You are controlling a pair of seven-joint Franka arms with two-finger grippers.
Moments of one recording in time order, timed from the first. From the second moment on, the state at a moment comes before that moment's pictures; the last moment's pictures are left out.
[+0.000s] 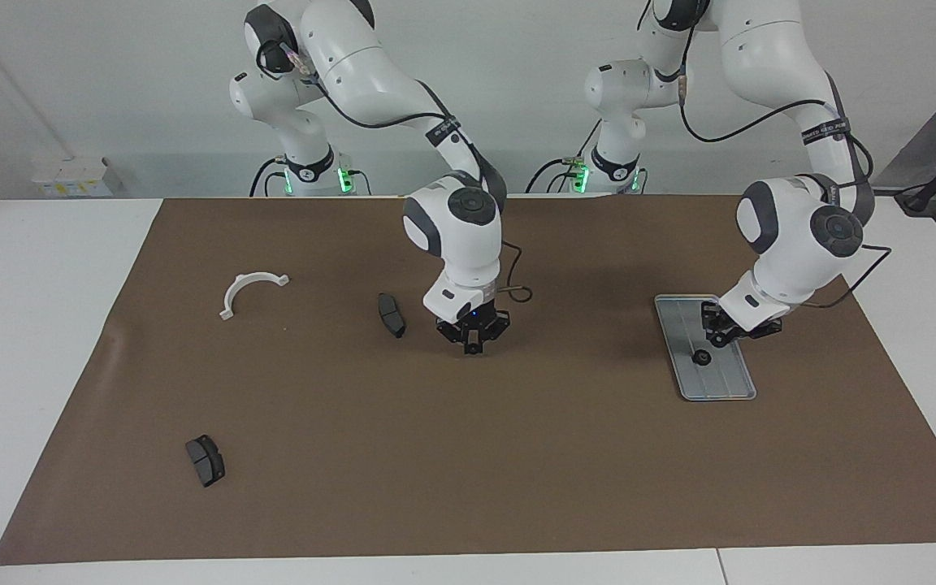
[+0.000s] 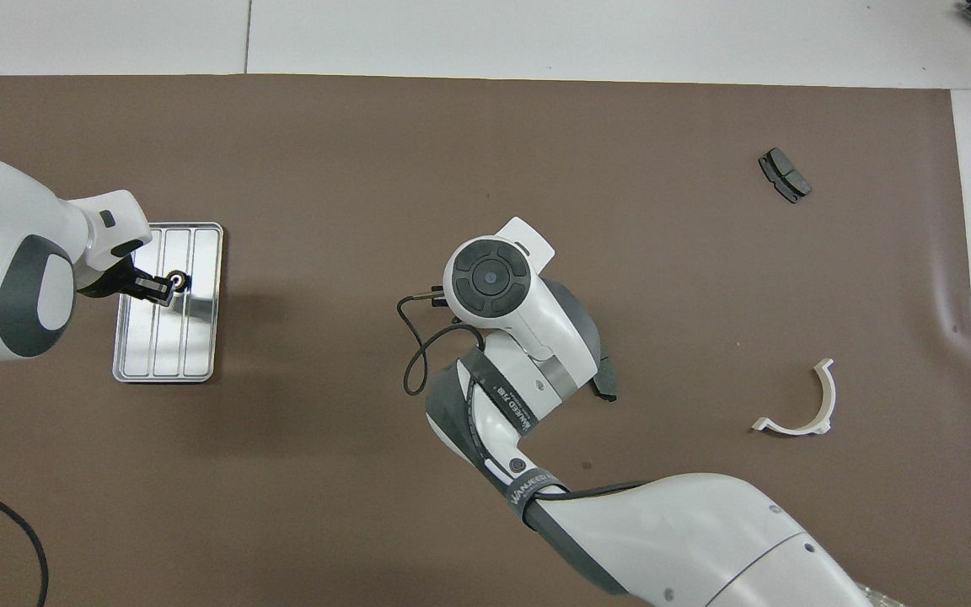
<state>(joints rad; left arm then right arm) 0.06 0.26 -0.05 -1.98 0.04 2.15 0.32 0.62 0.55 -0.01 -1.63 -0.07 2.29 0.62</state>
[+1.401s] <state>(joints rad) -0.40 0.23 -0.08 -1.86 0.03 2.18 -0.38 0.17 0.12 -0.02 -1.68 -0.05 1.97 0.32</state>
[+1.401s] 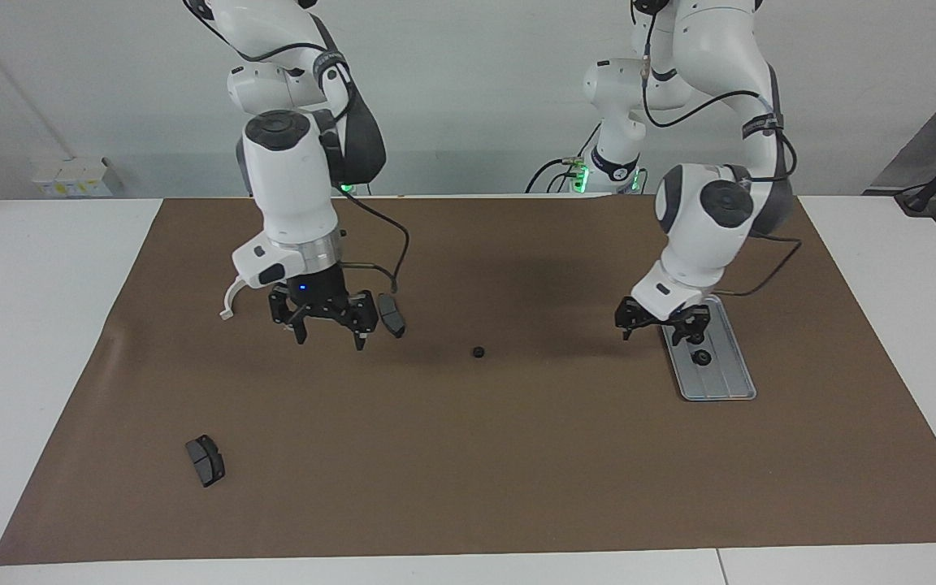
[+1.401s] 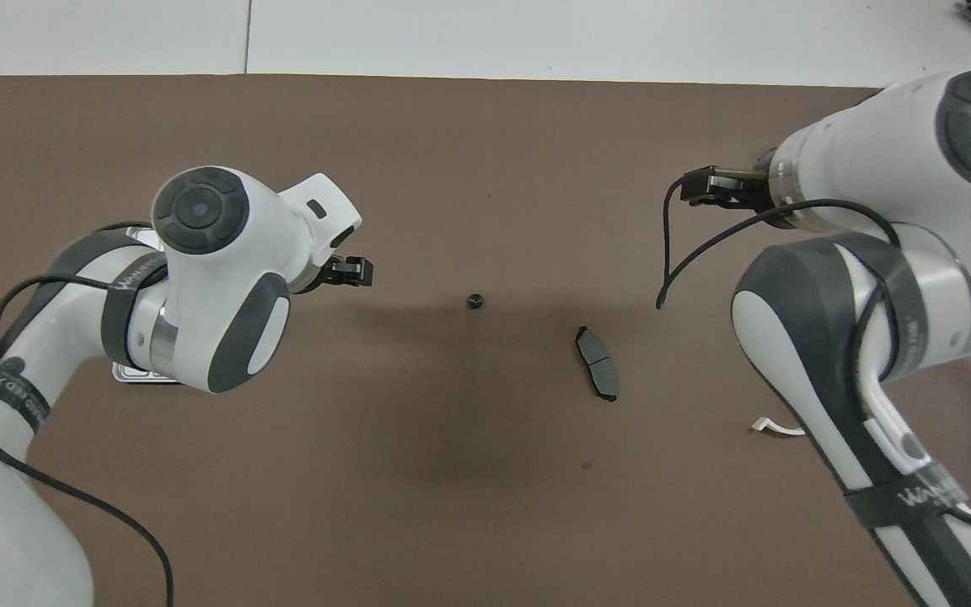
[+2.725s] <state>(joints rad) -0.62 0.54 -0.08 -1.59 0.04 2.20 -0.71 0.03 0.00 -0.02 -1.62 -0.04 1.60 0.16</state>
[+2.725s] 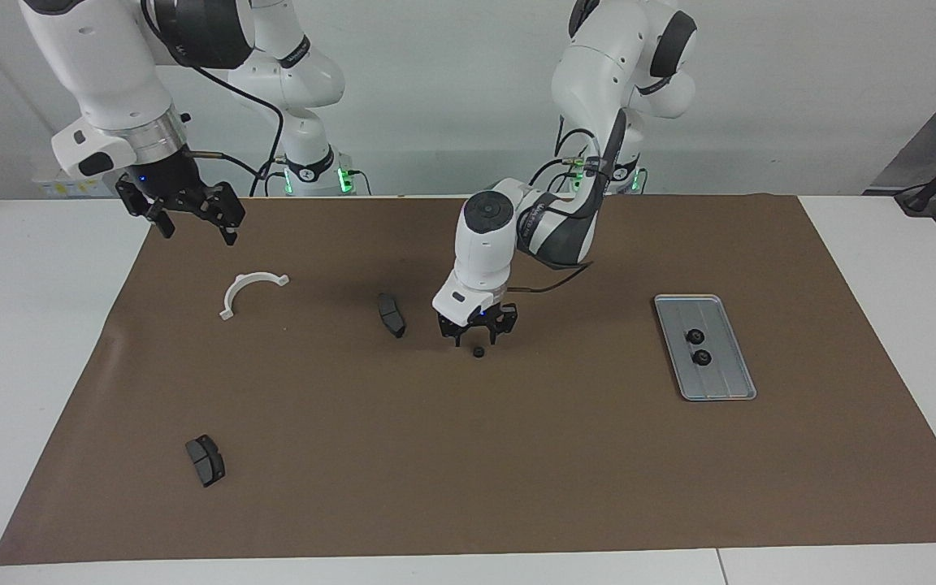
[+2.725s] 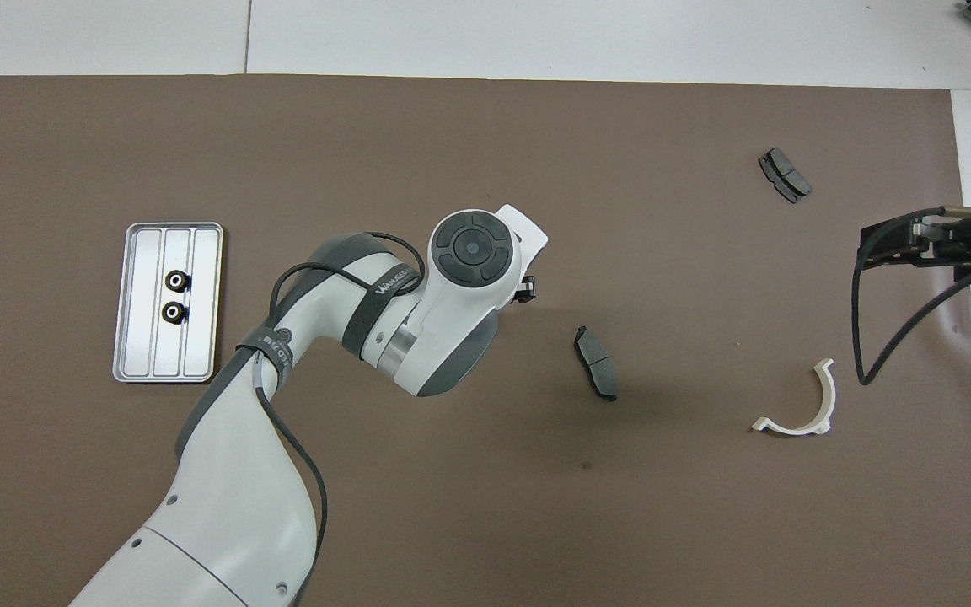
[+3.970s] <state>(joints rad) -0.63 0.56 -0.08 -1.63 0.04 2.25 -0.72 0.04 0.00 -0.01 -1.63 -0.04 1.62 0.13</state>
